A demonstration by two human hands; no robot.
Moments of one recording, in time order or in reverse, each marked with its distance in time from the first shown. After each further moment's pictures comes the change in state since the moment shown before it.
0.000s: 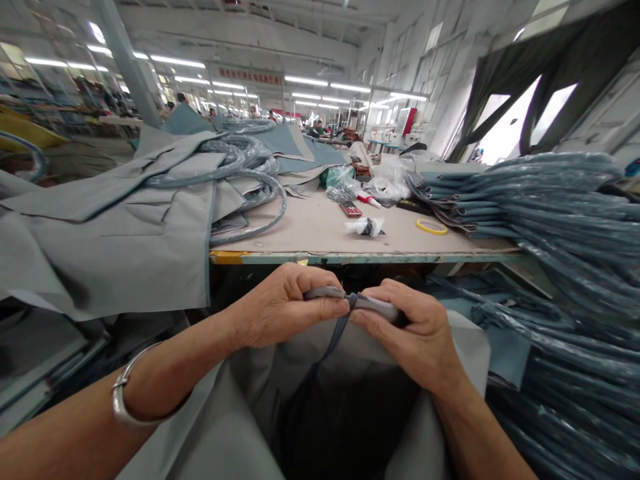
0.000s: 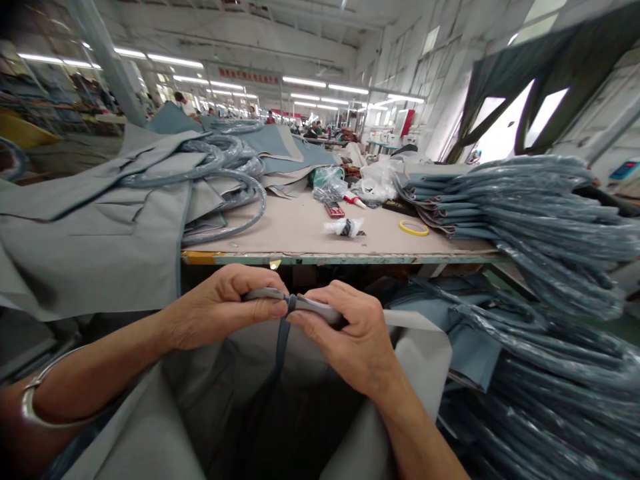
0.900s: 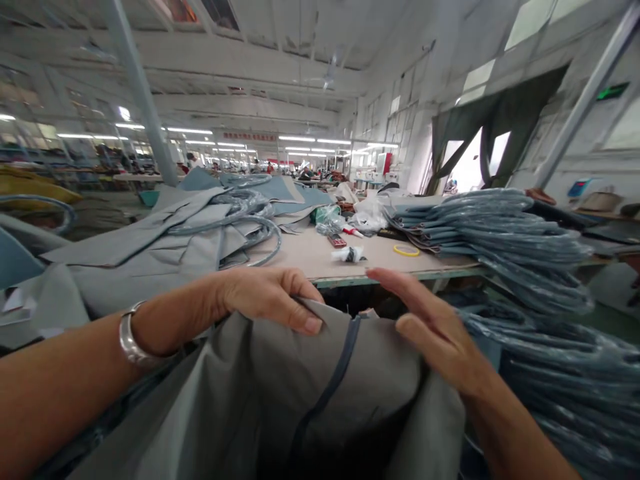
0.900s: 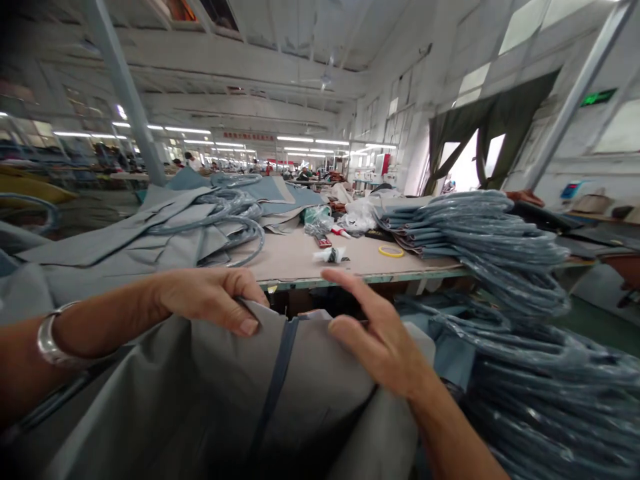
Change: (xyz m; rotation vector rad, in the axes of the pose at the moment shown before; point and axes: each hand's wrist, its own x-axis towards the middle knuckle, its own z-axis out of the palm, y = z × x) left_hand -0.006 0.076 -0.024 -0.296 -0.486 -0.358; right_hand -0.016 -0.028 -0.071 -0.141 0.018 0.091
